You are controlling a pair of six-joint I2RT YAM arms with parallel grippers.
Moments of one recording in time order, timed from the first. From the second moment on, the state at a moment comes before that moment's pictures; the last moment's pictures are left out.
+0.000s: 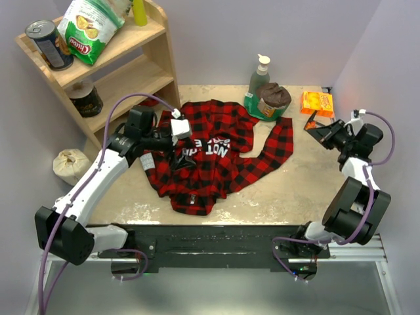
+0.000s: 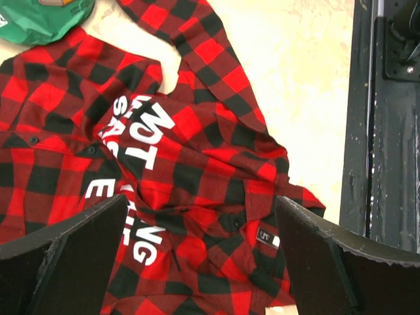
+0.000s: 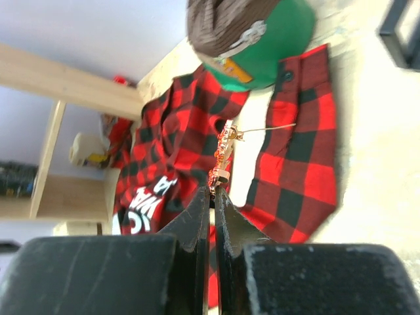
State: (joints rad) left arm -0.37 1.25 1.14 -0.56 0.82 0.57; right arm -0.54 1.43 0.82 0.21 -0.89 0.62
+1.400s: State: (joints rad) left arm -0.38 1.80 1.67 -0.61 0.87 0.33; right arm -0.05 0.92 0.71 -0.60 -0.79 -1.72
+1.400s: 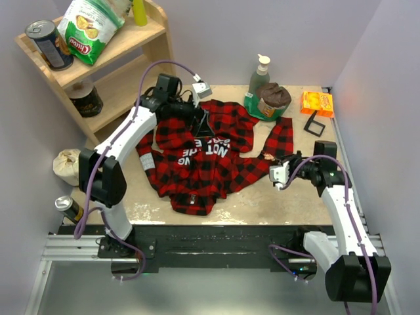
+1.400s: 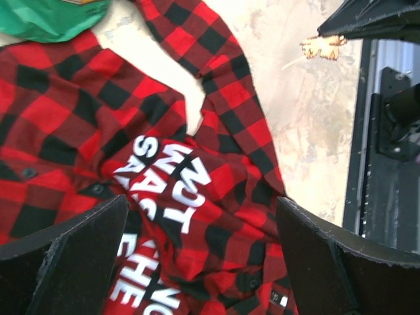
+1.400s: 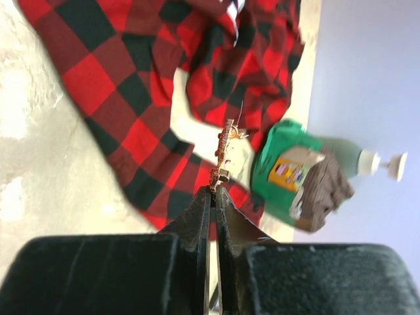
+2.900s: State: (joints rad) left arm -0.59 1.92 1.84 -0.85 0.68 0.39; right arm -0.13 0.86 0.81 -0.52 -0.71 -1.88
